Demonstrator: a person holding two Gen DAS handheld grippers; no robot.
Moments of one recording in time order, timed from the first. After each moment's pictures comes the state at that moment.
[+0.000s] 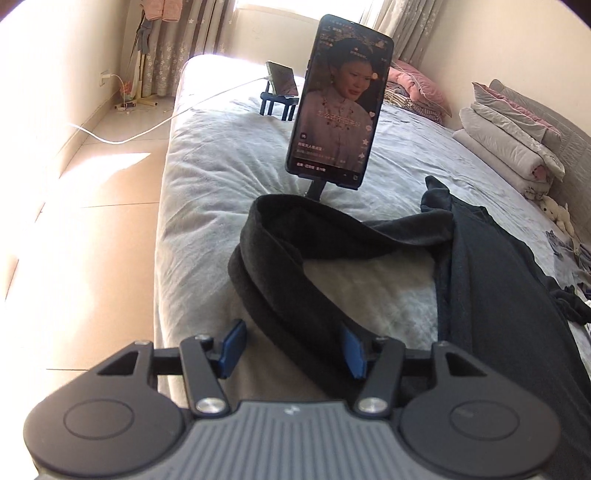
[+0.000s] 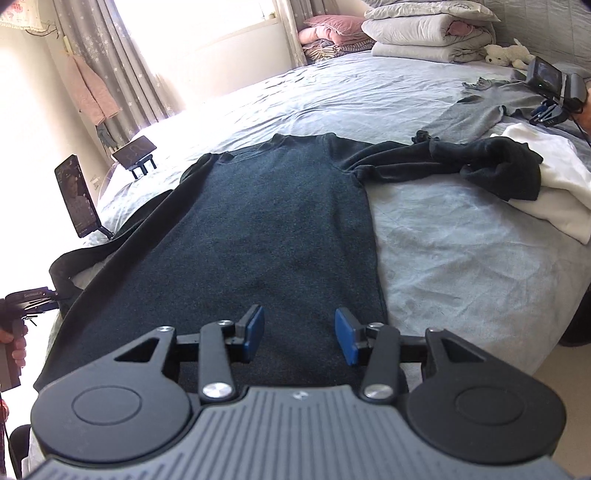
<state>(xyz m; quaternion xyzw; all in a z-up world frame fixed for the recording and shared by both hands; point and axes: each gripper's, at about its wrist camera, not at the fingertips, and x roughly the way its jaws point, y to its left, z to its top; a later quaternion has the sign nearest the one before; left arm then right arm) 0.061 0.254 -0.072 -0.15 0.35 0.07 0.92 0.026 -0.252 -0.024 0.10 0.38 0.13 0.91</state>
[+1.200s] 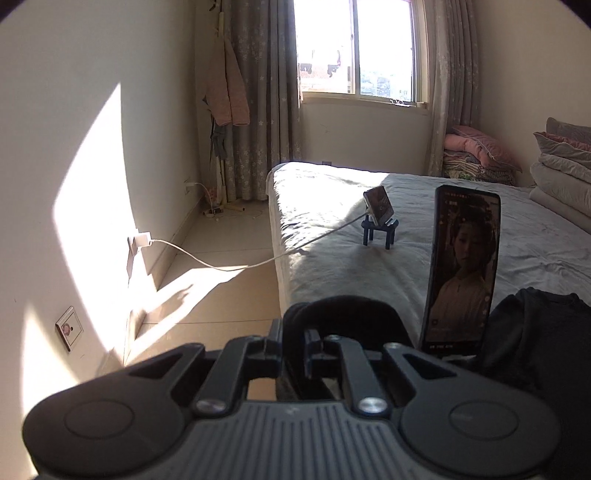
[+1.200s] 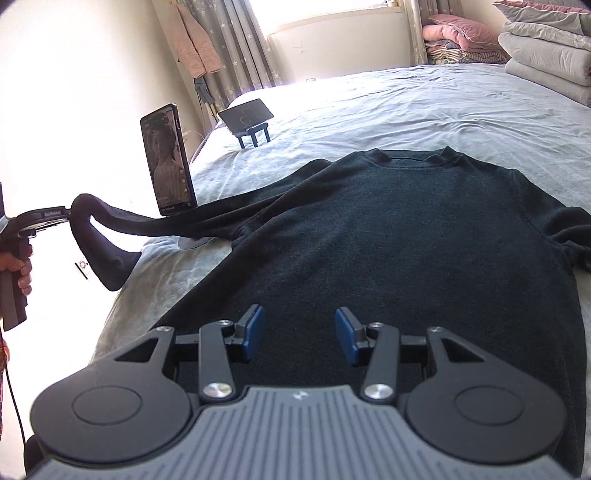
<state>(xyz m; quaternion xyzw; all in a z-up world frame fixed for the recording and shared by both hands) 0.076 0.337 0.008 -0.07 0.27 0.23 0.93 0.110 -0.103 -0.022 0.04 0.37 0.29 0.88</state>
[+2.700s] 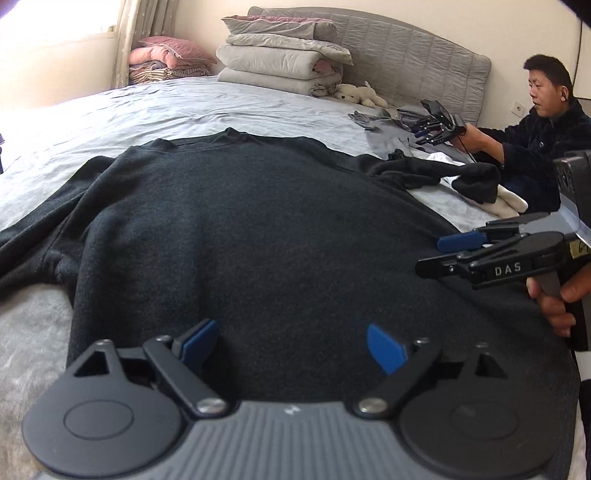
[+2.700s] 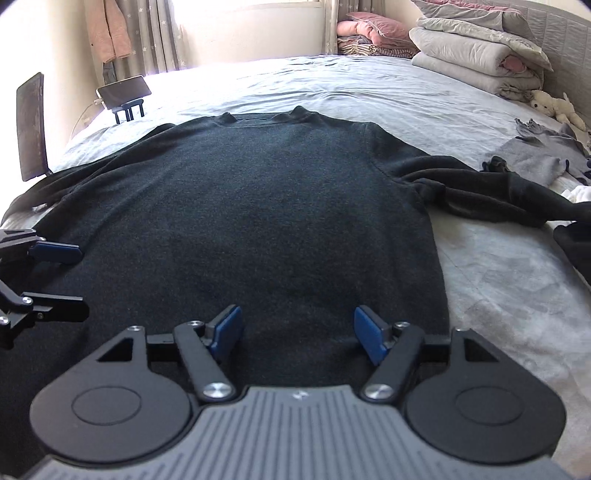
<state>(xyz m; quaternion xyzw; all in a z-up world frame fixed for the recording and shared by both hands) 0.120 0.060 -0.096 0.03 0.35 -0.29 0.89 0.121 -0.205 -0.092 -0.03 0.38 0.12 0.92</state>
